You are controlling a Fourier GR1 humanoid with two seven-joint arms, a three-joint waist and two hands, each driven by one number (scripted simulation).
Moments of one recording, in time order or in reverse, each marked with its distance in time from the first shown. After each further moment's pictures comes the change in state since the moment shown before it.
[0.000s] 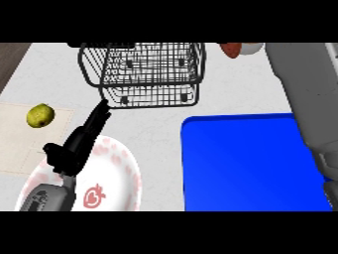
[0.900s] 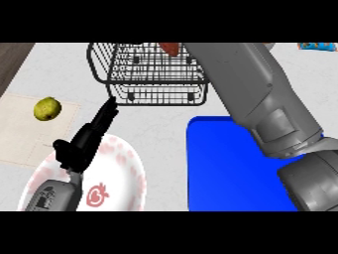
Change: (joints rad) left arm -0.031 -0.029 -0.014 -0.001 -0.025 -0.011 0.018; right arm -0.388 0.200 -0.063 0.613 0.059 -0.191 -0.087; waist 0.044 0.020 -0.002
